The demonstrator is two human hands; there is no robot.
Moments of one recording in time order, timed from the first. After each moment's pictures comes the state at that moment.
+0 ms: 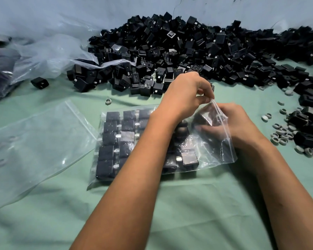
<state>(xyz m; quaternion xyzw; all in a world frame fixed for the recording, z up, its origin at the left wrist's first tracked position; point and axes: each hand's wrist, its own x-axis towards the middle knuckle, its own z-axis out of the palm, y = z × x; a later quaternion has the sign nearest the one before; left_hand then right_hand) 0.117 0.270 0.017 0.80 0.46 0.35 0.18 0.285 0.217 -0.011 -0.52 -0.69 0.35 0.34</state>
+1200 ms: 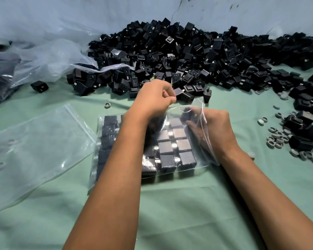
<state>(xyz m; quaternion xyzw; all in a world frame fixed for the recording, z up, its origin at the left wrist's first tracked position) 0.061 0.282 0.010 0.73 0.58 0.30 0.23 0.253 0.227 -0.038 -0.50 -0.77 0.10 0.40</state>
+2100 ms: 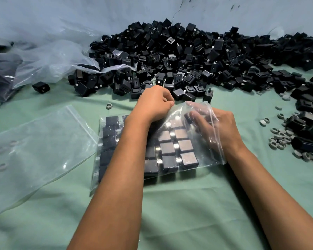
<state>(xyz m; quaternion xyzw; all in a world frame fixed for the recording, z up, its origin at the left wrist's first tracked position) 0.059 0.282 0.002 0.71 0.61 0.26 0.23 0.260 0.233 -0.043 -0.50 -0.72 0.20 0.45</state>
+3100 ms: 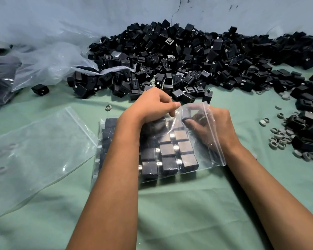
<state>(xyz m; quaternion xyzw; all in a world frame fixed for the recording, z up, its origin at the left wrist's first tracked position) 0.048 0.275 0.010 0.72 0.55 0.25 0.33 0.257 0.237 -0.040 -0.46 -0.75 0.18 0.44</state>
